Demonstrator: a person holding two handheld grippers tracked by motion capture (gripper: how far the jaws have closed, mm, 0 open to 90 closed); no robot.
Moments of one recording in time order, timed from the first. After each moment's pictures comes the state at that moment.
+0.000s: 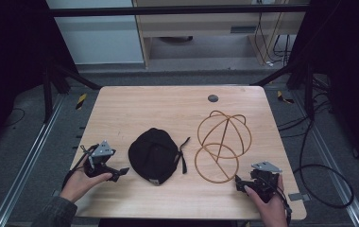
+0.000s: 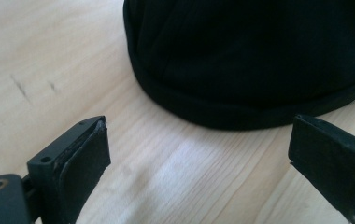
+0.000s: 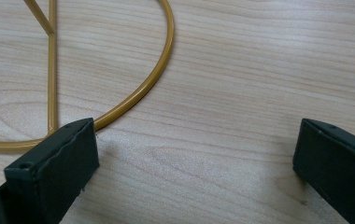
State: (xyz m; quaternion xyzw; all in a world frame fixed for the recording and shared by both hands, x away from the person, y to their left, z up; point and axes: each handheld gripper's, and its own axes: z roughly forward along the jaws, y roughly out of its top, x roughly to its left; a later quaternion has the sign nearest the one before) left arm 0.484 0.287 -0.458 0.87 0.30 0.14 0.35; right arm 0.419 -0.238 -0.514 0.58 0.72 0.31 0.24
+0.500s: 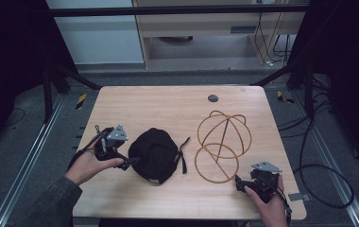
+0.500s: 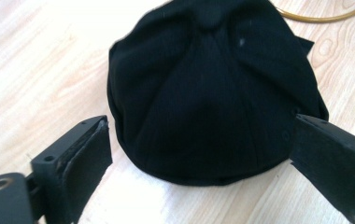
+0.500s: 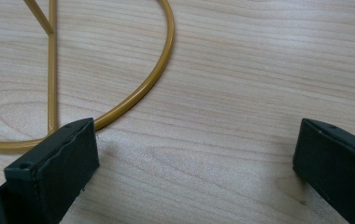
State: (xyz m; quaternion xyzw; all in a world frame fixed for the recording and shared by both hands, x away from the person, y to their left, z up) left arm 0.502 0.233 -0.391 0.91 0.24 0.14 0.30; right arm 0.419 -0.238 -0.514 0.58 0.72 0.31 0.24
